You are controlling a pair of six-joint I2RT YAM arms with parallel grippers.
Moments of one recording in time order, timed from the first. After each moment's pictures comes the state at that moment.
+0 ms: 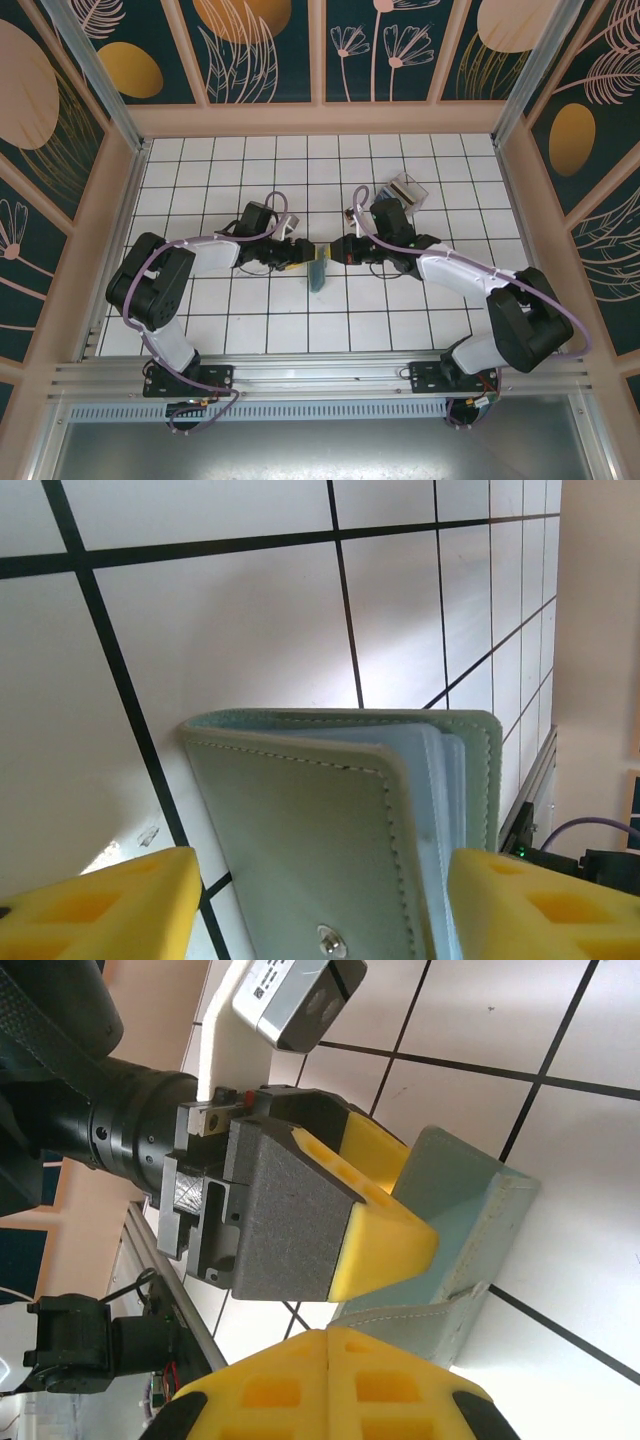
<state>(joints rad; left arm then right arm) -0.47 1.75 0.83 0.01 0.75 -0.63 0.59 1.42 0.77 -0.04 -0.64 0.59</state>
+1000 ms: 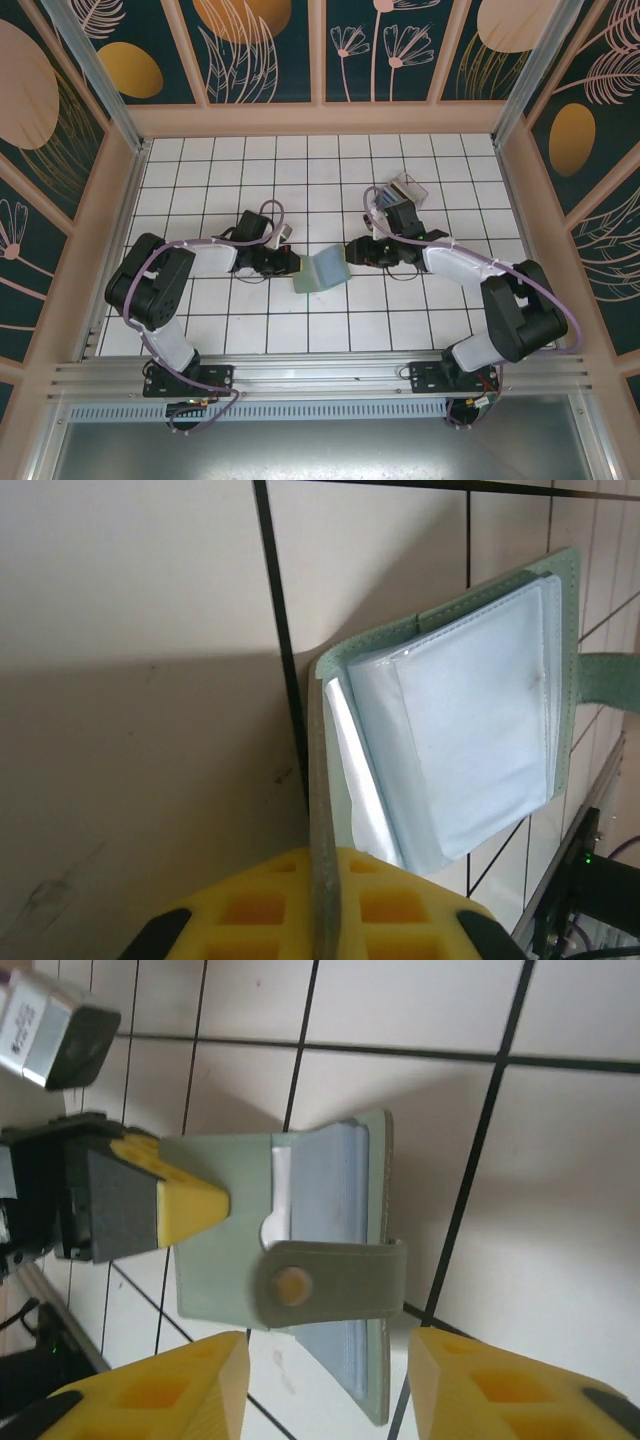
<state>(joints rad) -0.46 1.75 0.77 -0.02 0.69 -0.59 0.46 1.48 0.76 -0.22 -0.59 0.47</state>
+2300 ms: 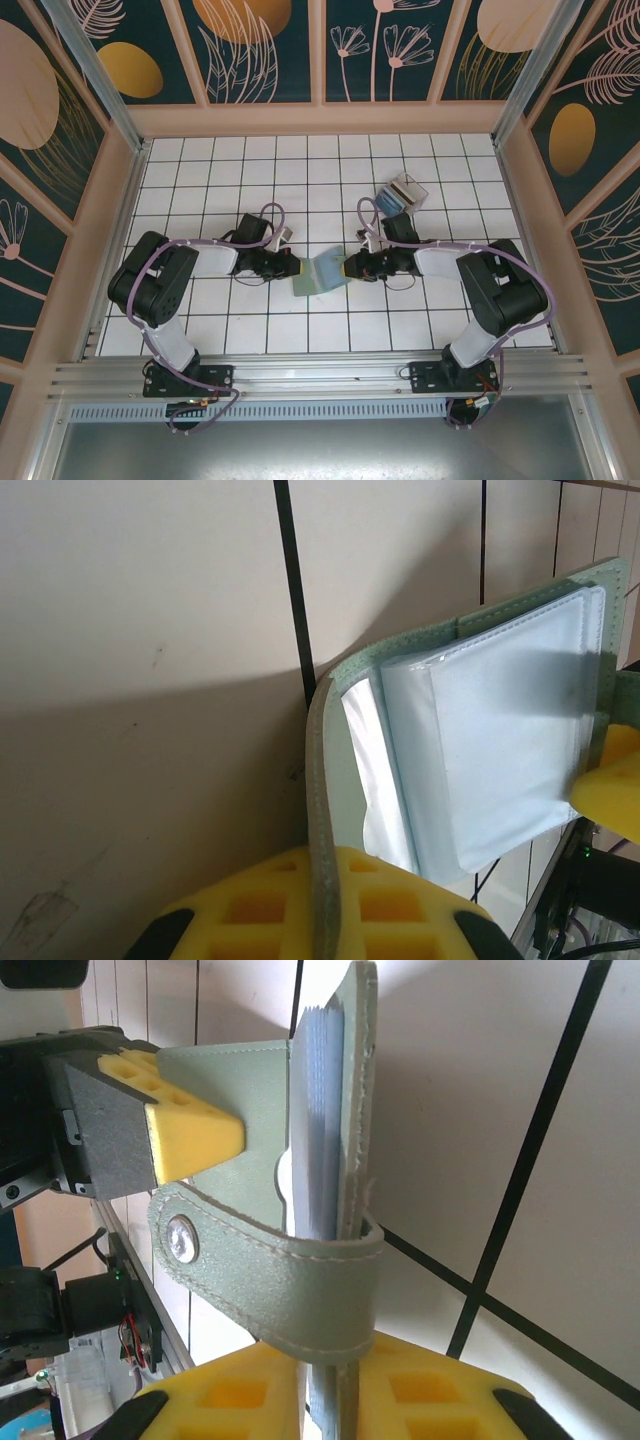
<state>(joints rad) -0.46 1.77 0.74 0.01 0.70 -0.59 0.45 1.63 0.67 -0.03 -0.82 0.49</state>
